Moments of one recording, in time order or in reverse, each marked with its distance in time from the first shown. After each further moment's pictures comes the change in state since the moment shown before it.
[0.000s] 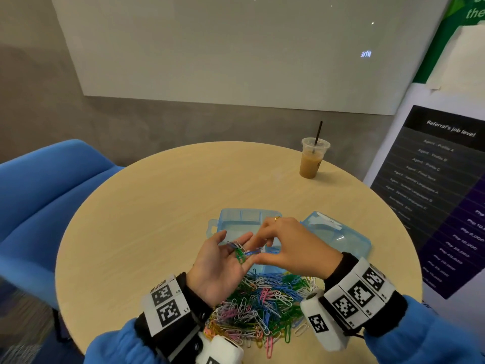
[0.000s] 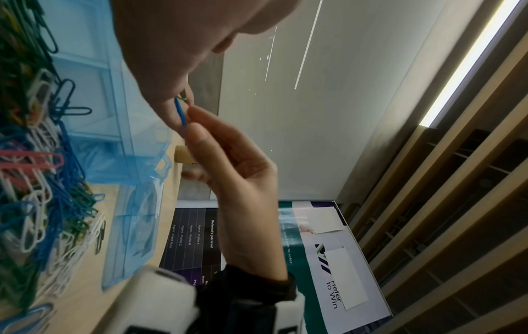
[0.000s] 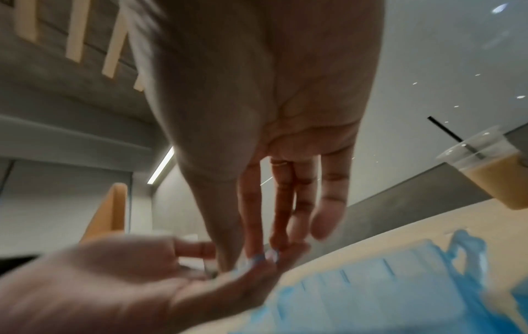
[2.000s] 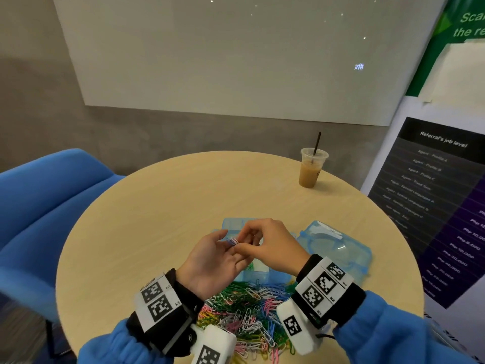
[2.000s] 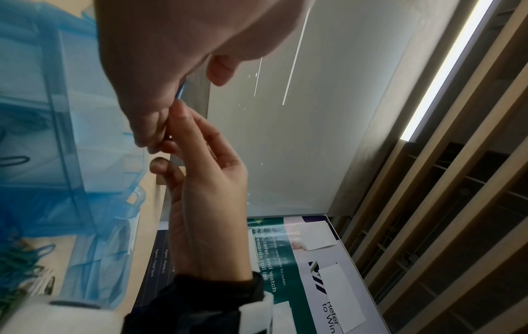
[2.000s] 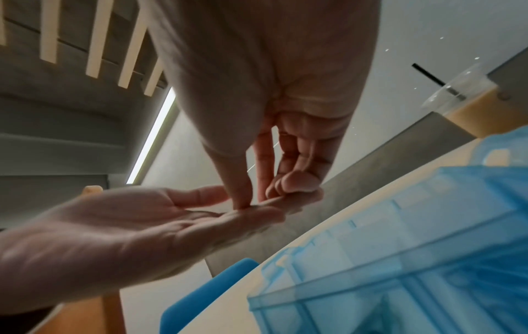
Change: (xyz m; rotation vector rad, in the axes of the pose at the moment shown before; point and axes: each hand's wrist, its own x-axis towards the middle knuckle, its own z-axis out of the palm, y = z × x) left_hand -0.003 0.028 0.004 0.101 -0.099 -0.021; right_hand 0.040 -0.003 0.027 0.279 0.208 0.111
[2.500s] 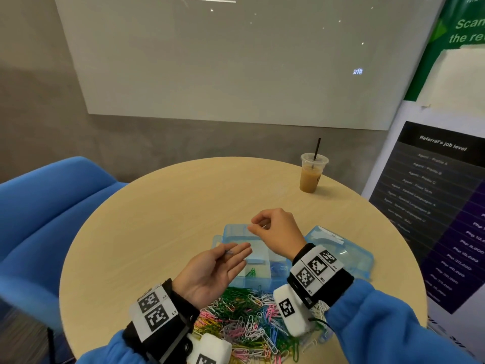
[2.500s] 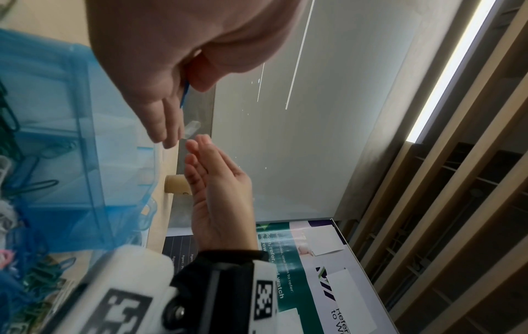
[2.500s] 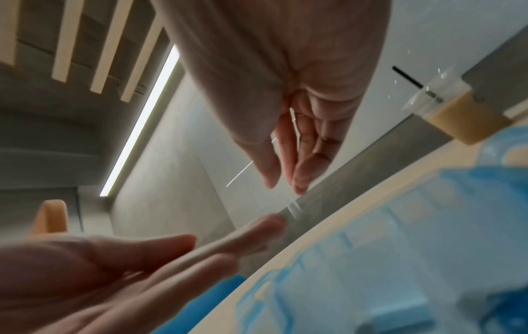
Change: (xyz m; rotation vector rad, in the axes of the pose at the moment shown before) left_hand 0.004 0.002 -0.014 0.111 0.148 0.084; right_hand 0.028 0.008 -0.012 -0.082 0.228 0.171
